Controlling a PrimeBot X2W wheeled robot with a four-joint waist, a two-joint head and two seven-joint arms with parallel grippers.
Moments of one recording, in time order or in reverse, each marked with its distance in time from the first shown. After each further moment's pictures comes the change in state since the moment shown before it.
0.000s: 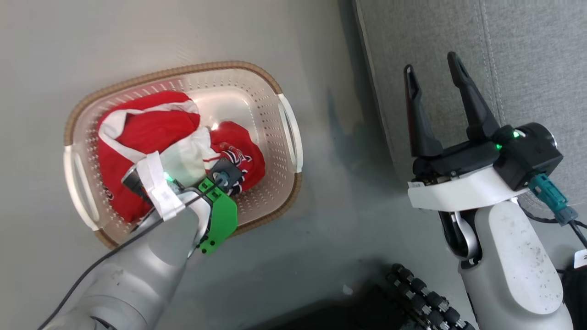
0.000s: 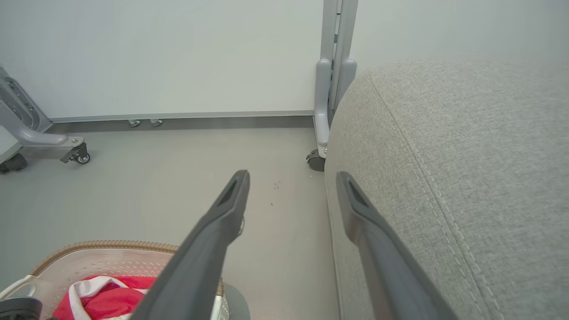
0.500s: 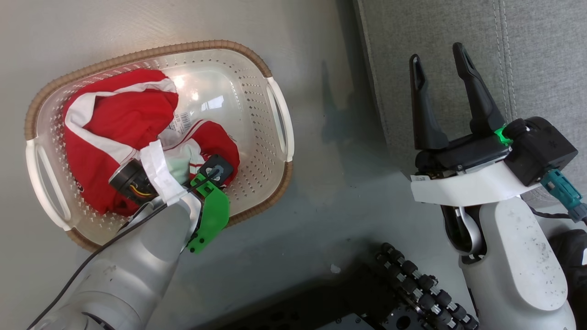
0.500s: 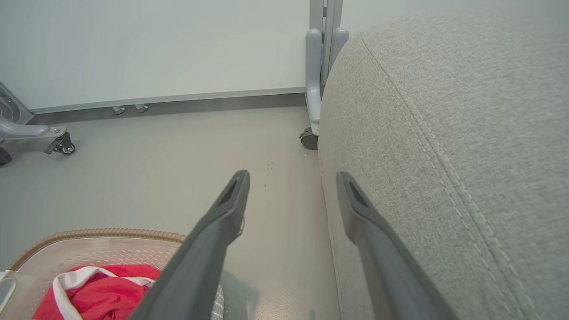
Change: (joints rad) left arm -0.008 0.015 0.015 0.002 0.019 0.005 0.190; right arm -0.014 0.001 0.000 -0.026 0.053 0.000 0.000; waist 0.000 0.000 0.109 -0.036
